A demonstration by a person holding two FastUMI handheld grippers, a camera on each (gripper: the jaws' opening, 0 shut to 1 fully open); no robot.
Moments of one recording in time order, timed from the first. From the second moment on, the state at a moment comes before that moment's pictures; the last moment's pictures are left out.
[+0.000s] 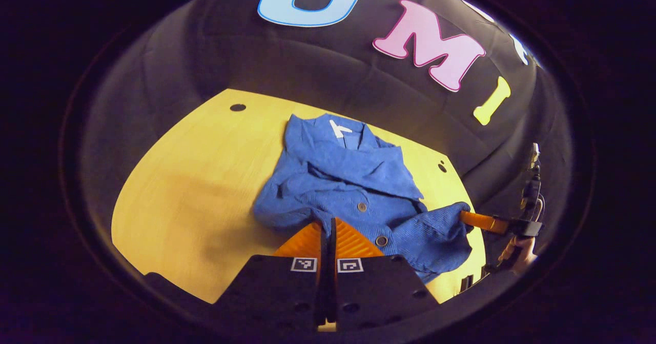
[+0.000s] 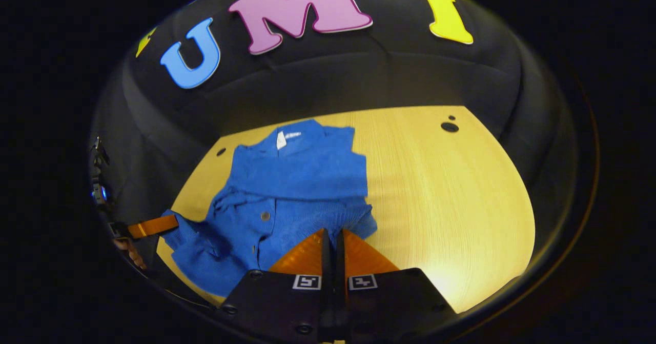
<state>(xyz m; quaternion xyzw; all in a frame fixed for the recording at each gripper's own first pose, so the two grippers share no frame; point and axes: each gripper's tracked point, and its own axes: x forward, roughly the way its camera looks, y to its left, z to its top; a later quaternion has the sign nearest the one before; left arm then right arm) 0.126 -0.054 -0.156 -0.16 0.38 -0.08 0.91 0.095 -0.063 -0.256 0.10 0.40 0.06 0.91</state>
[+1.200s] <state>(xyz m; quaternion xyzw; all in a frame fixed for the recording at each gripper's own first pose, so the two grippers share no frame) 0.465 0.006 -0.149 0.05 0.22 0.02 0.98 0.405 -0.117 -0.279 -0.01 0.27 -0.04 0.96</state>
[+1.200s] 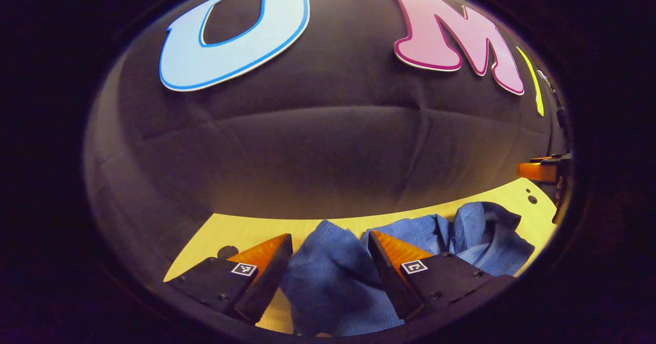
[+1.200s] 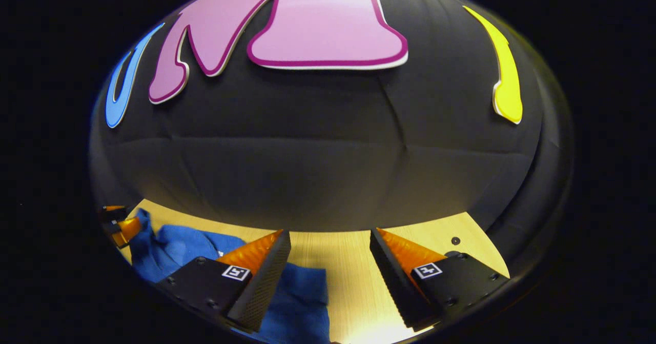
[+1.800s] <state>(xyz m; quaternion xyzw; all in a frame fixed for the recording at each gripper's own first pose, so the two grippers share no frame) 0.298 -0.032 -0.042 -0.06 0.14 -0.03 0.99 0.251 -0.058 -0.132 -0.08 0.11 0.00 0.99</state>
